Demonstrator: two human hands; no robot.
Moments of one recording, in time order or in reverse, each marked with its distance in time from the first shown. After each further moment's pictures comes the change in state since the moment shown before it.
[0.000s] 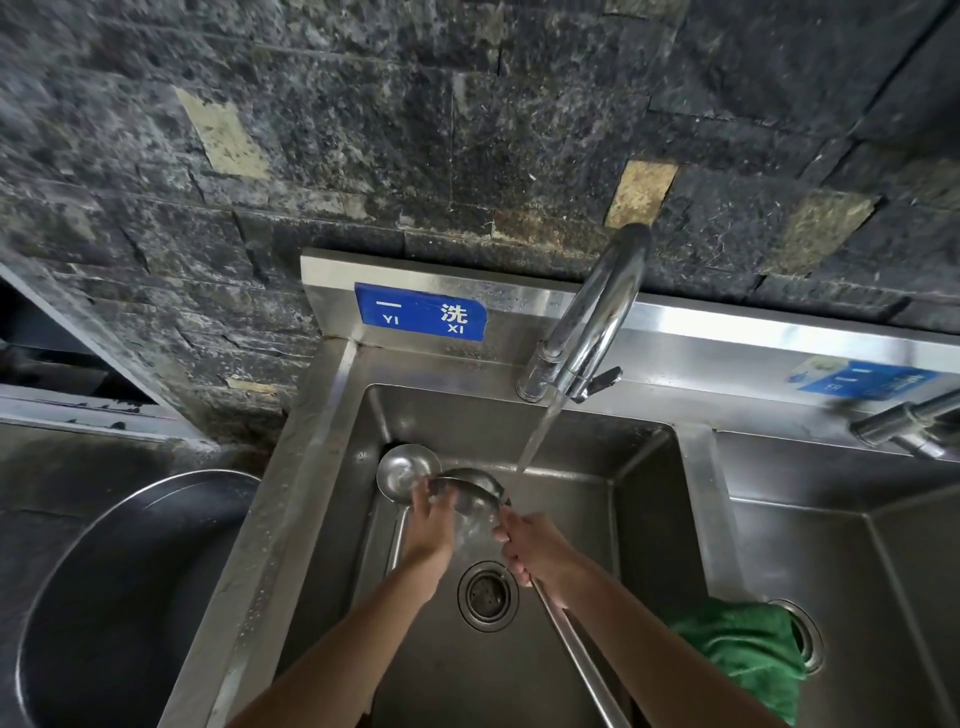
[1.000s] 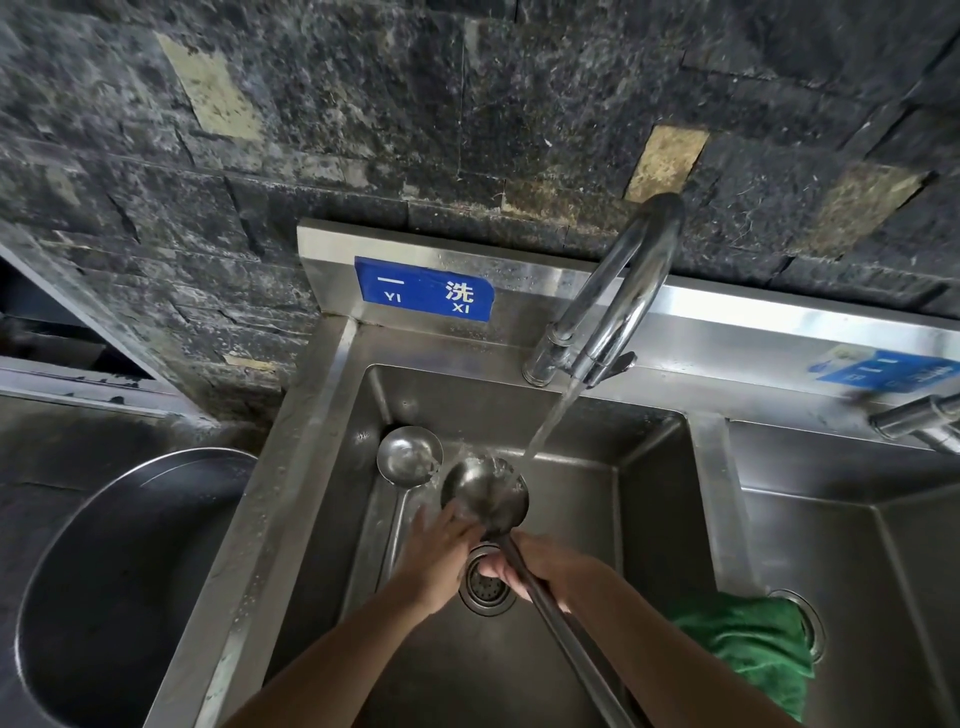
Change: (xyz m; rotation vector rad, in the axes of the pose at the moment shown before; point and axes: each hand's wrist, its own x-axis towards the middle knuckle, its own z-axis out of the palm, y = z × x) left_hand 0.015 -0.057 -0.017 1.427 -0.262 0.767; right_hand 0.030 0.032 0.001 0.256 -0.213 0.348
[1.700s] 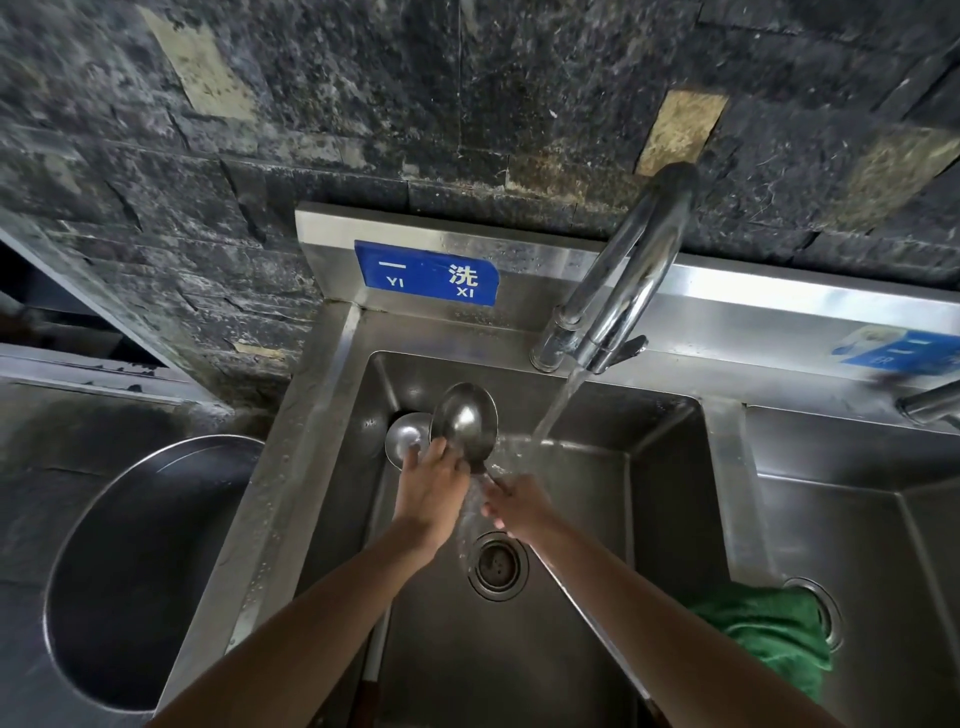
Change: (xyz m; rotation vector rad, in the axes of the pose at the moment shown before) left_hand 0.027 -0.011 -0.052 0.224 0.121 -0.208; right_hand 0.031 -0.025 0.019 -0.415 0.175 -0.460
